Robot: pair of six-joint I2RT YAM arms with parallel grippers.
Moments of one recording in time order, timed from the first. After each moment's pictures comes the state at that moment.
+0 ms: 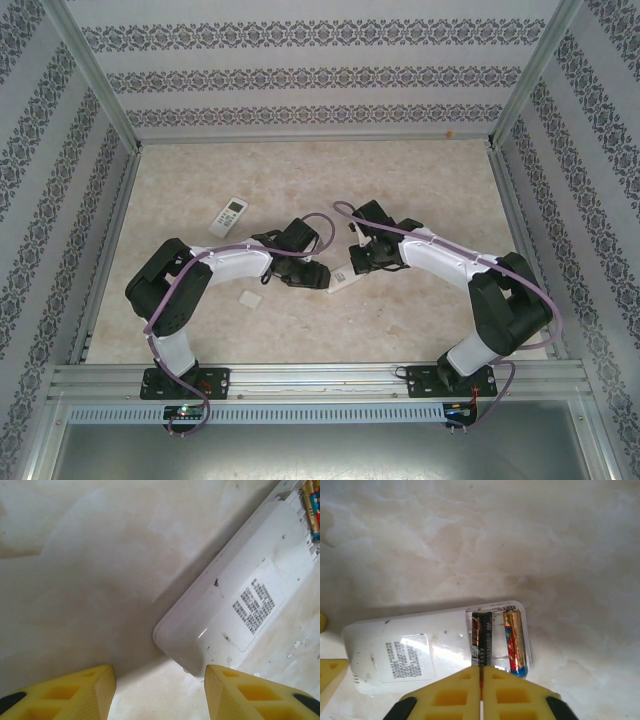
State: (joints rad) left arm -0.69 1.79 1.01 -0.36 0.30 -0.56; right arm 0.56 1.58 0.98 -0.61 -0.05 0.30
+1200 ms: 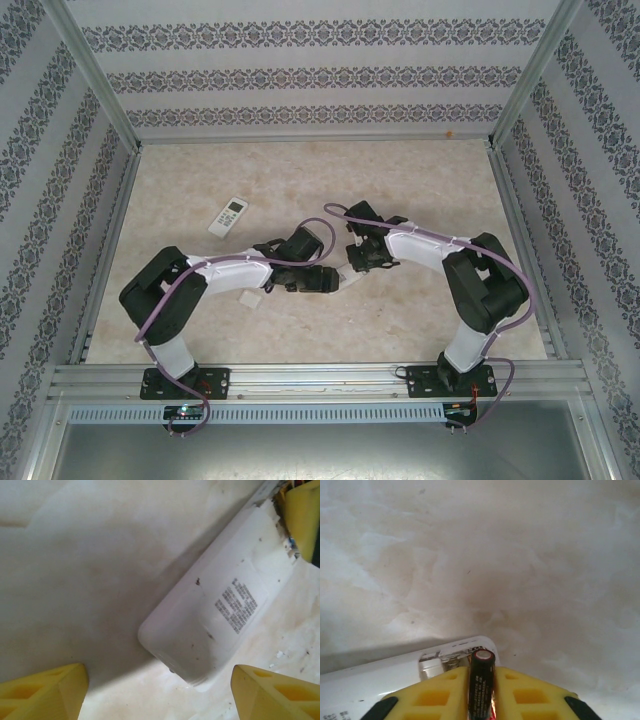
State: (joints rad) left arm -0.77 1.74 0.96 -0.29 0.20 -0.72; right arm 0.56 1.74 1.02 -0.56 0.03 0.29
